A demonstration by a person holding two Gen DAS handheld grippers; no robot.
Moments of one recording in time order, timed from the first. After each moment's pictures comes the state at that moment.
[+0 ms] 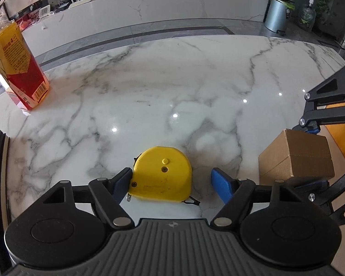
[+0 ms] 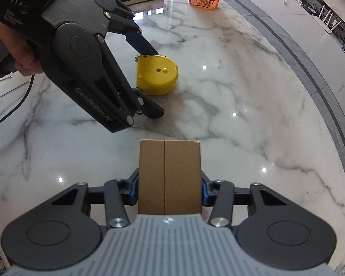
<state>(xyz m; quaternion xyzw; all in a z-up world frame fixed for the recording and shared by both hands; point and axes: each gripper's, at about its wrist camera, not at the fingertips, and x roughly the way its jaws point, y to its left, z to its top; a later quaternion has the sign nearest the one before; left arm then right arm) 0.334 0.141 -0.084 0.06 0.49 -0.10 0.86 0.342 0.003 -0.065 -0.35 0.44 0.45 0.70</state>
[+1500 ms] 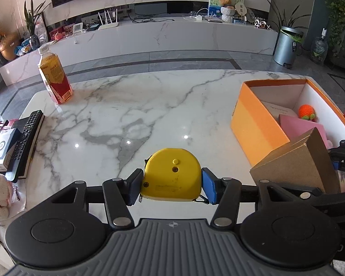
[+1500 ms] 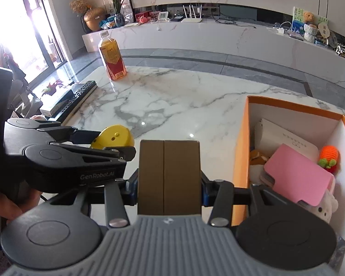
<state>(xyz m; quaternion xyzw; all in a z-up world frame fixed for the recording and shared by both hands) 0.171 0.006 0.025 0.03 0.43 -0.03 0.90 0.168 -0.148 0.046 -0.04 0.40 0.26 0.88</state>
